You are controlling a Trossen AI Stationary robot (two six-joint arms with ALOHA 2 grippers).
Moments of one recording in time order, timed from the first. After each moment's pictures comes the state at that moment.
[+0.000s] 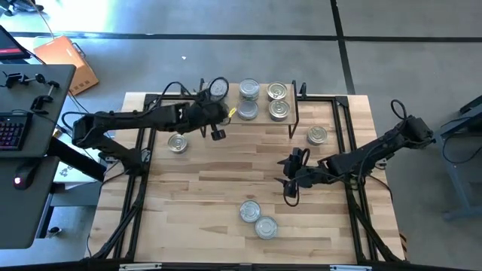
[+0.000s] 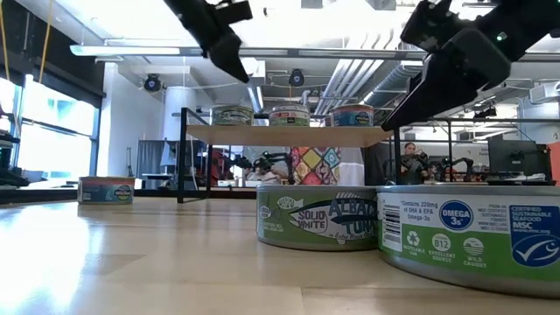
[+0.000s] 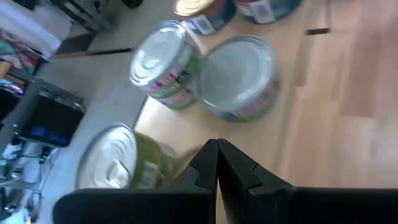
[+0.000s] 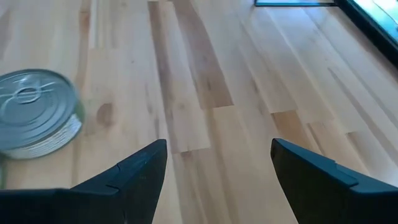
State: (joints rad) left arm 0.20 1.42 1.18 -0.44 -0.51 0.31; right arm 0.35 1.28 0.61 -0.09 0.52 0.28
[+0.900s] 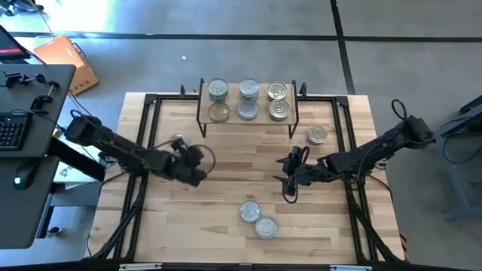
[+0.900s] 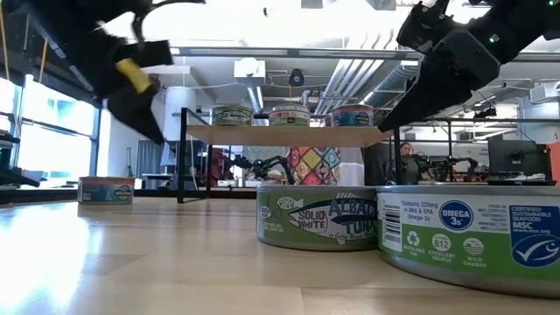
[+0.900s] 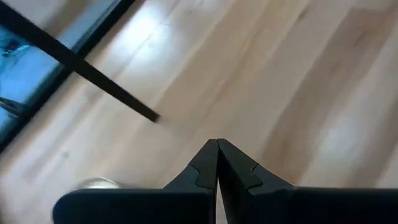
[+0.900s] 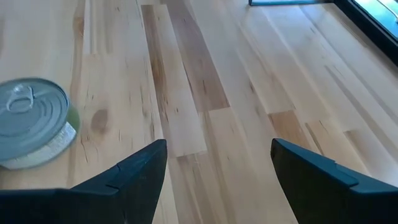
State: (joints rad) left arm -0.31 1.34 0.72 -0.65 -0.80 -0.71; right arm 0.32 1.28 0.61 -0.07 0.50 0.29
